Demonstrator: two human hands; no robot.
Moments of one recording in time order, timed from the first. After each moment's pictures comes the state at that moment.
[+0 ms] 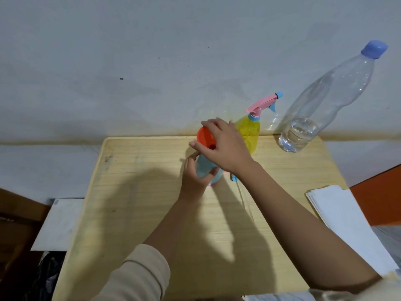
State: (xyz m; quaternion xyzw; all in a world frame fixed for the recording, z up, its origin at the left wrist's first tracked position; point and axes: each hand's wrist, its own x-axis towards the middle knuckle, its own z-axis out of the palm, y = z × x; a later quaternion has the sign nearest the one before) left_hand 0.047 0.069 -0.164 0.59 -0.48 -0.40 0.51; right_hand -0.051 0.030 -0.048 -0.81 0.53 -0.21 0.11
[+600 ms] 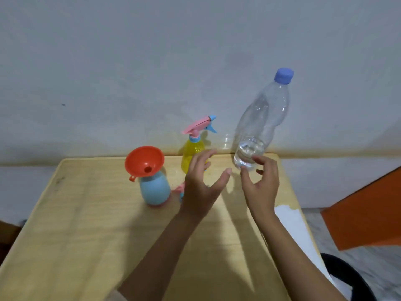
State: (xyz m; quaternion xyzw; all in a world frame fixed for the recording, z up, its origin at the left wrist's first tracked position) left_hand -0.123 0.072 -0.058 0.49 -0.58 -0.29 0.58; right_hand -0.255 0.055 -0.076 -0.54 0.60 -0.56 0.17
